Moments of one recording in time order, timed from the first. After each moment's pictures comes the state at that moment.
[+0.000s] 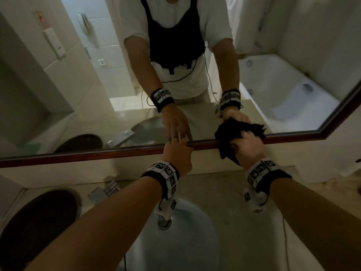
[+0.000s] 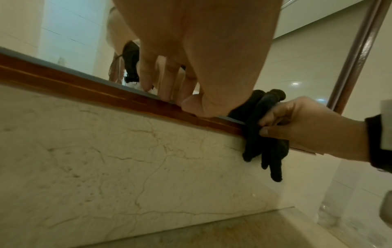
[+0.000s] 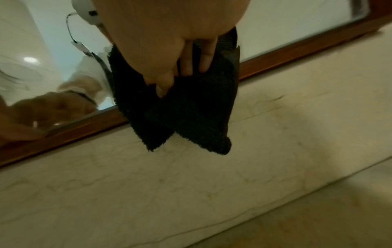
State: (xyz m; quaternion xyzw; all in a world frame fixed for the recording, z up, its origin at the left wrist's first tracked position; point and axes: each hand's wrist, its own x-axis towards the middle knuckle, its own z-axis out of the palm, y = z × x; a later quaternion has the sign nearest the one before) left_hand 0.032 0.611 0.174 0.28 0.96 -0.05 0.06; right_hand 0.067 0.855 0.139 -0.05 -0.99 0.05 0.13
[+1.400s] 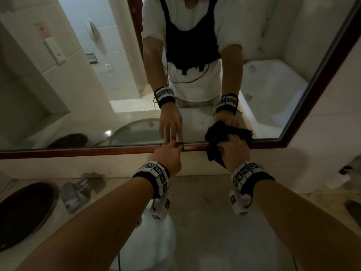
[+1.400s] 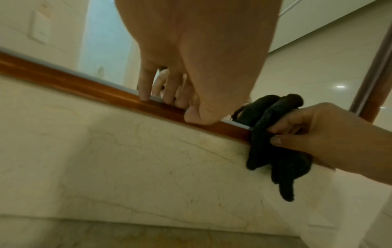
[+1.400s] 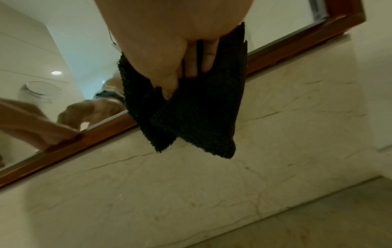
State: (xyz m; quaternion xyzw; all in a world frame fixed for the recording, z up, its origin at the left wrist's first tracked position) left_hand 0.067 0.737 0.172 0.19 0.98 -0.04 0.05; right_hand 0.088 0.969 0.131 -0.02 -0.97 0.13 0.19
